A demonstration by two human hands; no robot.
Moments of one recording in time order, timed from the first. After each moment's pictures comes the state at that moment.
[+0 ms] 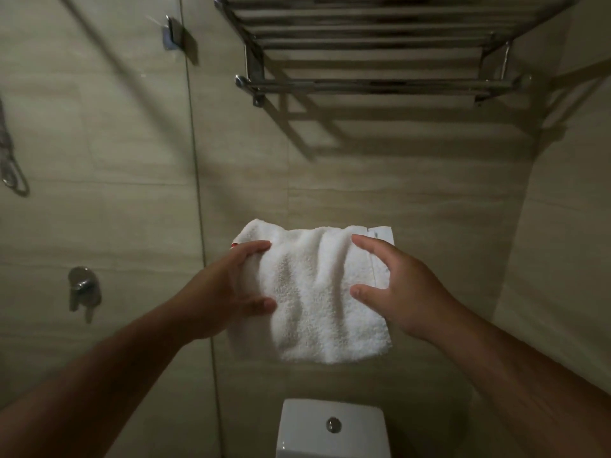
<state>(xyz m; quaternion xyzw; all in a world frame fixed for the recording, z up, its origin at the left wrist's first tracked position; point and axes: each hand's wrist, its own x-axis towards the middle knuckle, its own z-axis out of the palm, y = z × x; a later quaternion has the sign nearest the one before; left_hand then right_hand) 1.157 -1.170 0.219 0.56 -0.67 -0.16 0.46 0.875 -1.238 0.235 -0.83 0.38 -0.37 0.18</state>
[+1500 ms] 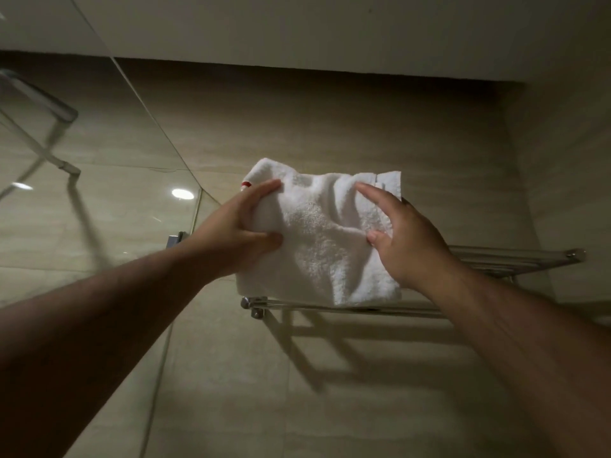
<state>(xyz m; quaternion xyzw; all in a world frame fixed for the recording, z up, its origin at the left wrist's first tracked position) 1.237 -1.296 0.570 0.34 -0.70 0.02 0.62 0.988 -1.351 0.570 -0.75 0.29 -0.58 -0.13</state>
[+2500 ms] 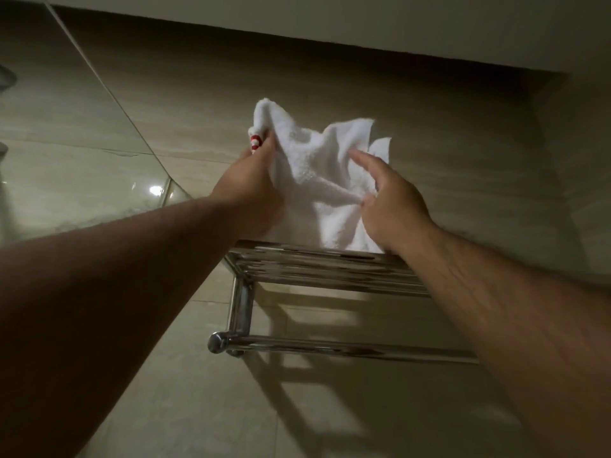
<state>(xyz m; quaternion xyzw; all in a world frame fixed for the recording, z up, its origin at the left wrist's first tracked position) 1.245 -1.425 0.675 0.45 -0.62 0.28 0.57 1.048 -1.461 0.666 -0.70 0.29 -0.64 -0.13</state>
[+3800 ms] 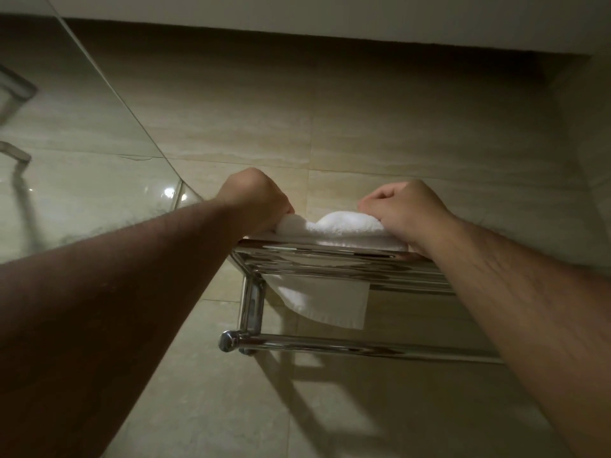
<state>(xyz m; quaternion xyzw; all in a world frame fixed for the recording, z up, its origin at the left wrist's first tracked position) 1.243 -1.425 0.675 0.57 -0.58 0.17 0.56 1.036 -1.472 0.668 -0.71 0.34 -0.62 0.00</state>
